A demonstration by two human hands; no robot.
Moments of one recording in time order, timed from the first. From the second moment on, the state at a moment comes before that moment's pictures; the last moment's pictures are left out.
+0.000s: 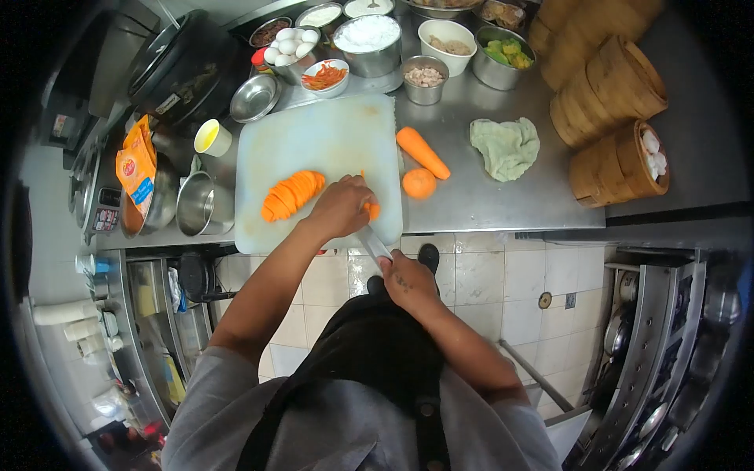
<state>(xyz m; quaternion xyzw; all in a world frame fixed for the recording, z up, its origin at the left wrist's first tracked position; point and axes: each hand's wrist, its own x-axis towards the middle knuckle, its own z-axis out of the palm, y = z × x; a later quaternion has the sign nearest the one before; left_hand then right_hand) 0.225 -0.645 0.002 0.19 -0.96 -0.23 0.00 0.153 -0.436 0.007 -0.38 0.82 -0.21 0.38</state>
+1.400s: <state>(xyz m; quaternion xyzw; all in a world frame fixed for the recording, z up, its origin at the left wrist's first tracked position) 0.407 -0.691 -0.047 0.63 -0.55 -0.43 0.35 -0.020 -0.433 0.076 -0.47 0.78 -0.15 0.38</state>
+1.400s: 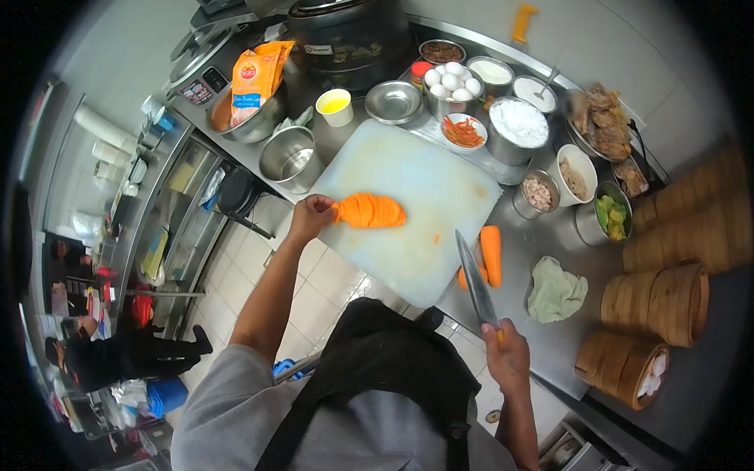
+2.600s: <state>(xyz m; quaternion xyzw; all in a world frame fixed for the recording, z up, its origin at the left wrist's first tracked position) 0.333 -0.741 -0.022 0.22 -0.94 -0.20 0.13 0.163 -0.596 0.024 -0.63 0.74 0.08 0.23</state>
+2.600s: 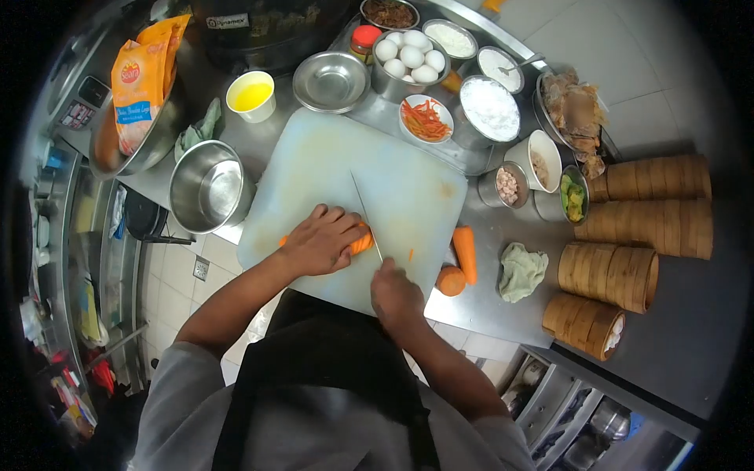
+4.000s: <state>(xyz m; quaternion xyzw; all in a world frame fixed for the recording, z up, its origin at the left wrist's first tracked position) 0.336 -0.743 -0.025 0.21 -0.95 -0.21 0.14 0.191 -0.627 0.004 -0.54 0.81 0.09 0.20</state>
